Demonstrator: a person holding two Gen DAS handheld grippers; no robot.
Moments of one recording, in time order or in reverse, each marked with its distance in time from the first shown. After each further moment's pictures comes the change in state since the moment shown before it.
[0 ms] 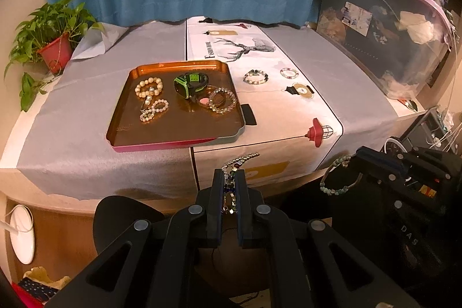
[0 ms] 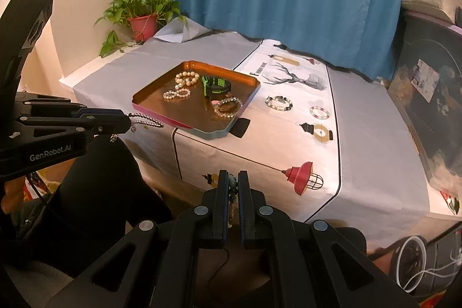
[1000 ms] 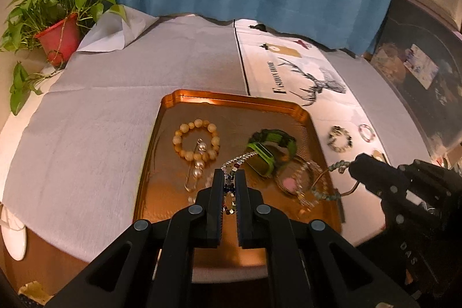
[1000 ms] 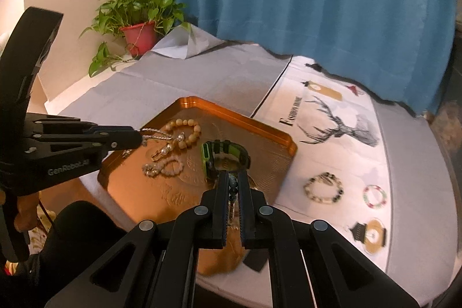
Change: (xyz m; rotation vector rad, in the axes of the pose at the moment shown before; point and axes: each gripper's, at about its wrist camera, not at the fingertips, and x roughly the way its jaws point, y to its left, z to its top) left arm 0.128 0.133 0.118 -0.150 0.005 0.049; right arm 0.184 0.006 0.148 -0.035 -0.024 0.100
